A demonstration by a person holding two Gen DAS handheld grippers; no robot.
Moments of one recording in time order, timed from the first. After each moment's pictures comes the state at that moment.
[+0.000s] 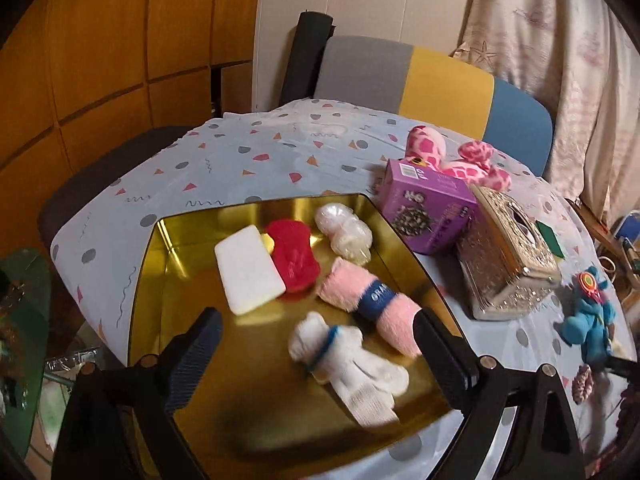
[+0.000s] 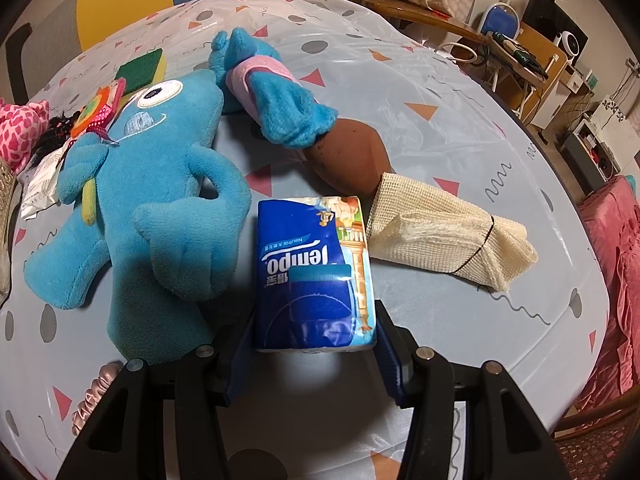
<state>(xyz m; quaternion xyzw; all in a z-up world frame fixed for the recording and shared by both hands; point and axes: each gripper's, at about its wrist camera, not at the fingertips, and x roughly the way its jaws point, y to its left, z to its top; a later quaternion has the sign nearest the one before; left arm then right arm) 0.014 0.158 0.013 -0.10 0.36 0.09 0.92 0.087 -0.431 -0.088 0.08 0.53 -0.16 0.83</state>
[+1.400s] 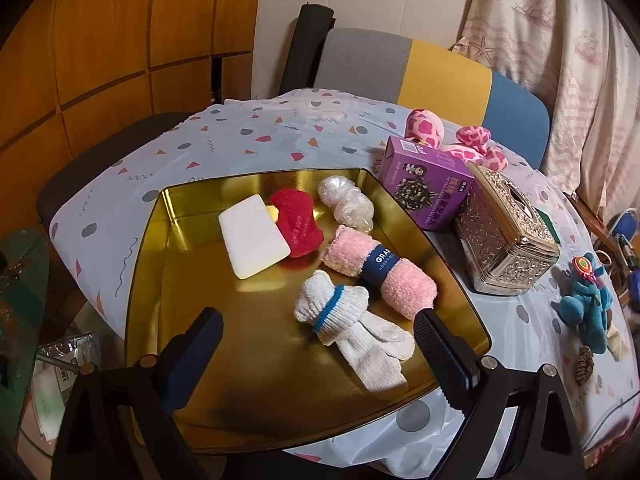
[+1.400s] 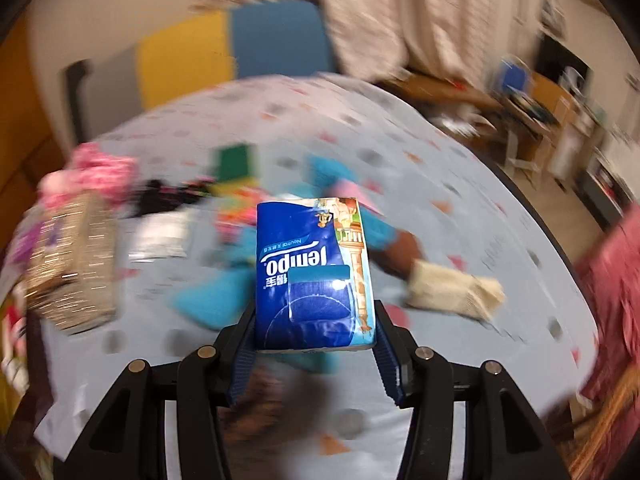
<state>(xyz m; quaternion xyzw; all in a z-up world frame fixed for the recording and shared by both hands) -0.007 0.160 -0.007 -0.11 0.37 0.09 0.92 0.047 -0.378 0.018 0.08 0.42 -0.11 0.90</state>
